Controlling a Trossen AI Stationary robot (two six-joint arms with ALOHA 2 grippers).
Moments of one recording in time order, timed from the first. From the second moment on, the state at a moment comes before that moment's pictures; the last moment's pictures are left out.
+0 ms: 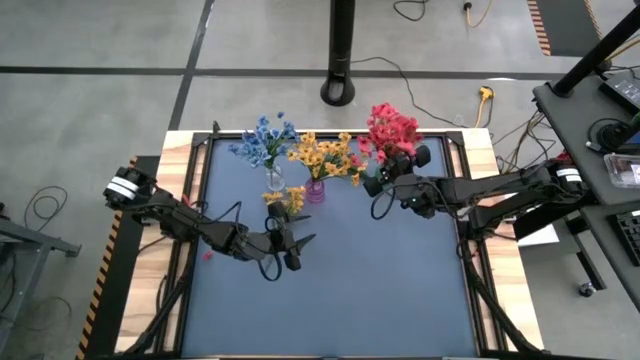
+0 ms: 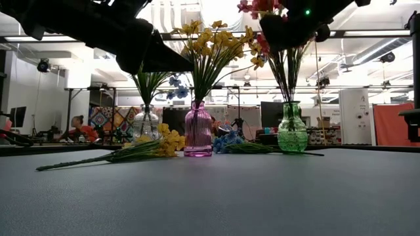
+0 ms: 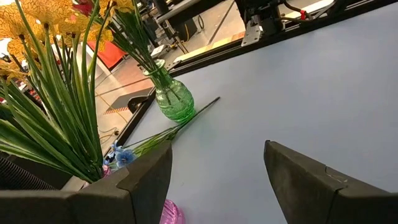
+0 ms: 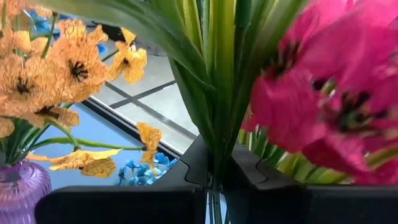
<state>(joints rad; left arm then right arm) -0.36 1.52 0.63 0.58 -0.78 0.23 0.03 1.23 0.83 -0.02 1.09 0.13</state>
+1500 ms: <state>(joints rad) -0.36 1.52 0.63 0.57 -0.78 0.22 0.09 1.18 0.96 -0.27 1.14 0.26</state>
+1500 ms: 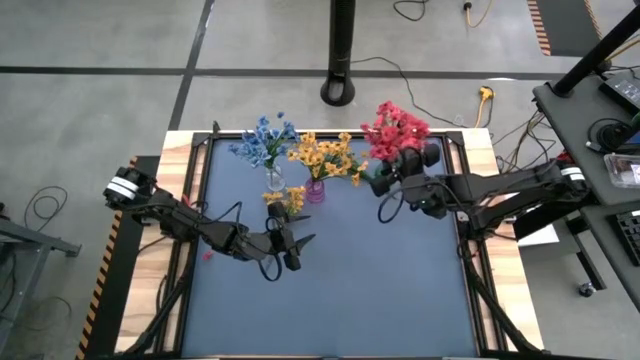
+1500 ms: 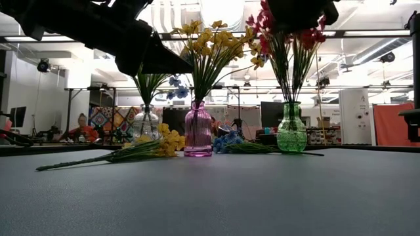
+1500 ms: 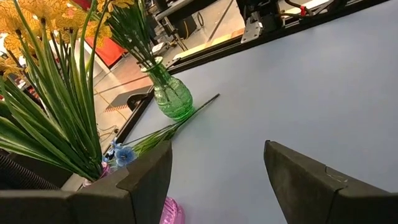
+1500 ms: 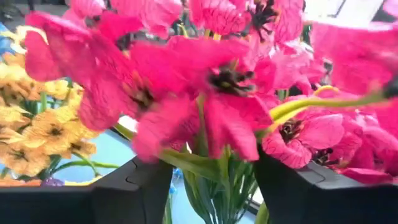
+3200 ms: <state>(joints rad) -0.35 1.62 1.06 -0.85 -0.42 -0.96 0.11 1.19 1.31 -0.81 0.93 0.34</state>
